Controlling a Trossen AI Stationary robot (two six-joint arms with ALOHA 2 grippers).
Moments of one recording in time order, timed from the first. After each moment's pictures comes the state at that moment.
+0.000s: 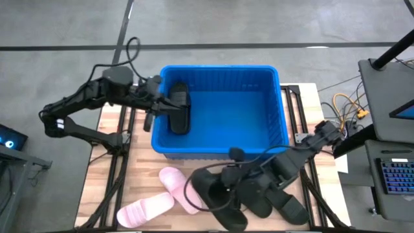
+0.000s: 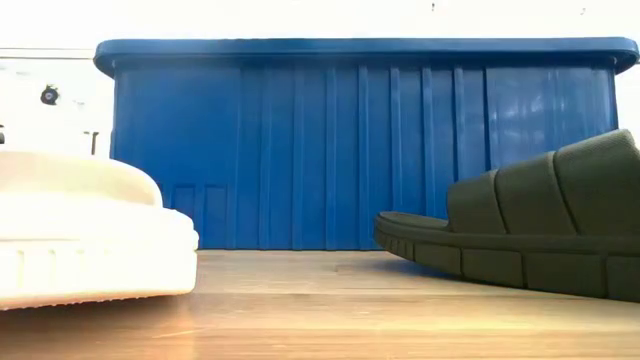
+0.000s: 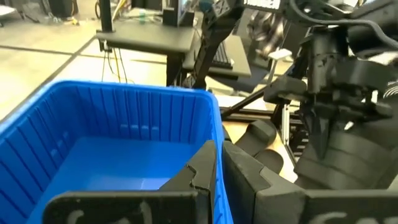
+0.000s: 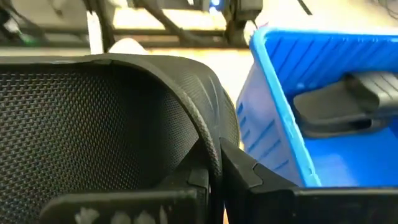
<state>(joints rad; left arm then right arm) 0.16 1.09 1.54 -0.70 0.23 -0.07 0.58 1.82 1.97 -0.91 0.56 0.39</state>
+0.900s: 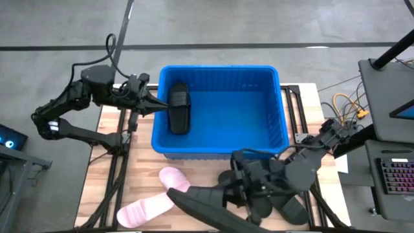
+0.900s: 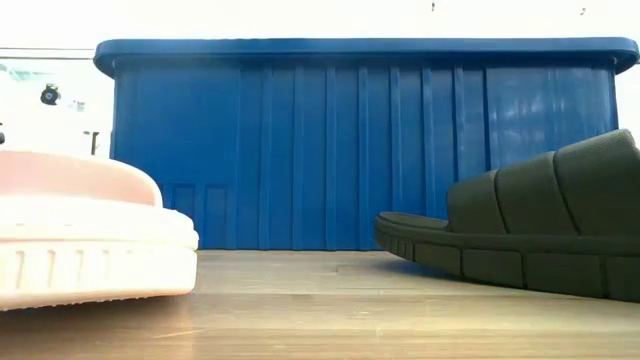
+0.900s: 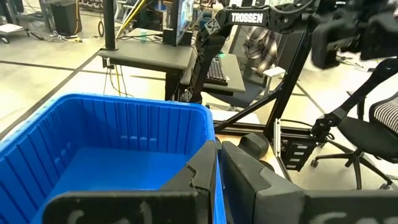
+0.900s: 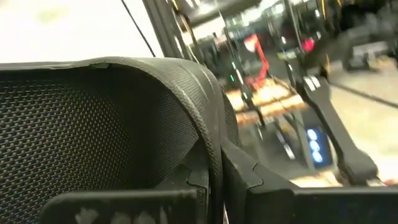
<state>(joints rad) 0.16 0.99 1.53 -0.72 0.23 -0.10 0.66 1.75 1.97 -0.05 0.52 0.30</state>
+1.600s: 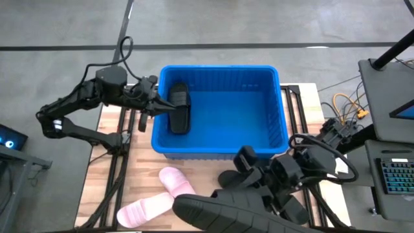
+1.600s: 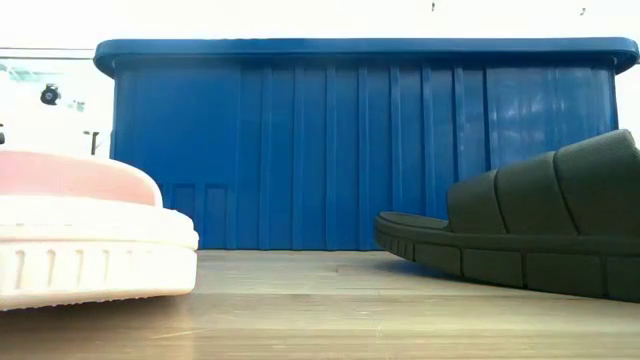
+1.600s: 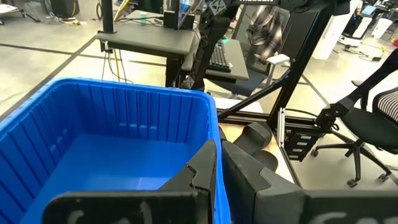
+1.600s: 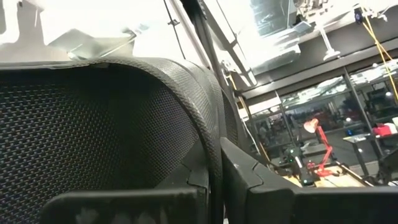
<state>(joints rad) 0.16 1.06 1.53 -0.72 0.23 -0.10 0.68 1.74 1.97 0.35 0.33 0.10</state>
